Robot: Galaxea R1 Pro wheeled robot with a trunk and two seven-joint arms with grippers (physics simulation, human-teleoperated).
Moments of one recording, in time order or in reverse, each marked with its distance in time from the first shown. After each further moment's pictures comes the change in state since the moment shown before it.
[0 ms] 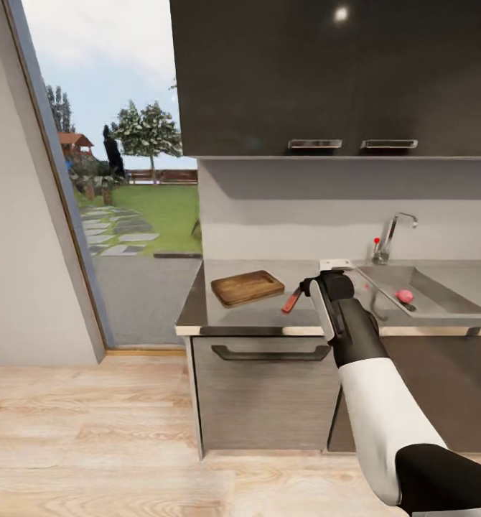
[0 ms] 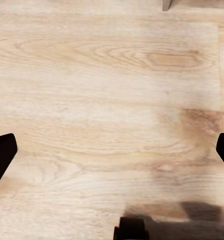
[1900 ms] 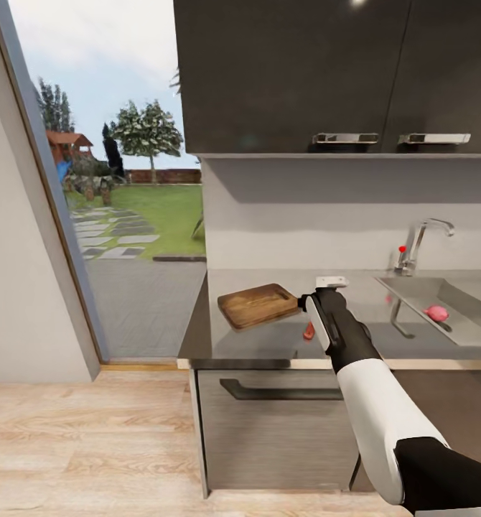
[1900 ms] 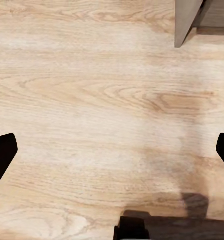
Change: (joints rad) left arm 0.000 0.000 0.000 0.002 0.000 0.000 0.000; right arm 0.001 -0.016 -0.008 0.216 -0.004 -0.151 0.010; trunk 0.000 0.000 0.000
